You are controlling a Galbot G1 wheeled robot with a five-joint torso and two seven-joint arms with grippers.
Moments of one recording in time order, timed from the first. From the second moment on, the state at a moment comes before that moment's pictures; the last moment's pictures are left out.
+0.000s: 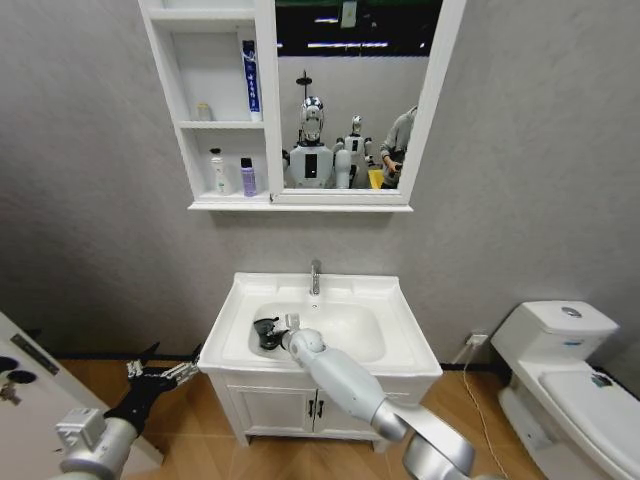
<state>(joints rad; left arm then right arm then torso) 1.93 -1.20 -0.97 -2.43 -0.55 0.28 0.03 -0.55 1.46 -0.33 1.06 0.66 -0.52 0.26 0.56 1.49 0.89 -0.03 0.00</state>
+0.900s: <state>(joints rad) 1.93 -1.20 -0.97 -2.43 -0.55 0.28 0.03 -0.82 0.87 0.06 1.70 0.84 -0.65 0.53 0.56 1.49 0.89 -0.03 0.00</state>
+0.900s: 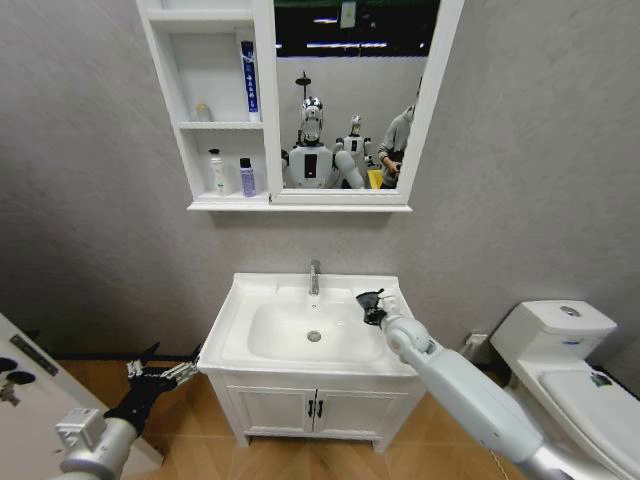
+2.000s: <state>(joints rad) 1.93 -1.20 -0.97 -2.43 -0.55 0.28 0.03 -0.57 1.04 -0.04 1.19 0.64 -0.53 0.31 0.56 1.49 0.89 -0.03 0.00</state>
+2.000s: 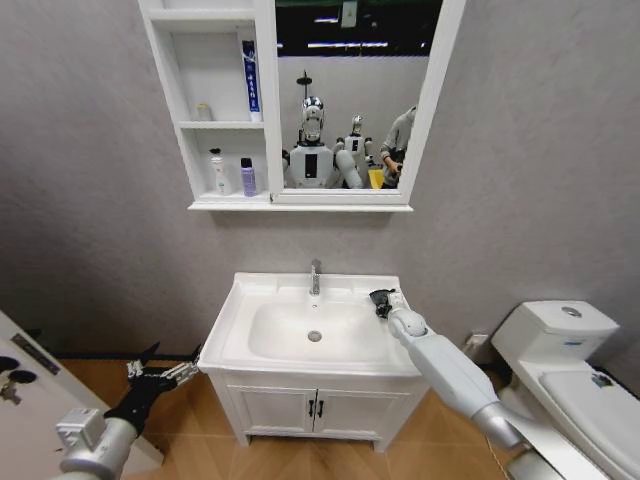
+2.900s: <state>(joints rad) 1.93 -1.20 -0.97 -2.43 -0.55 0.28 0.03 -0.77 0.89 0.11 1.66 0.82 -0.55 0.46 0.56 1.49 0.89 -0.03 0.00</state>
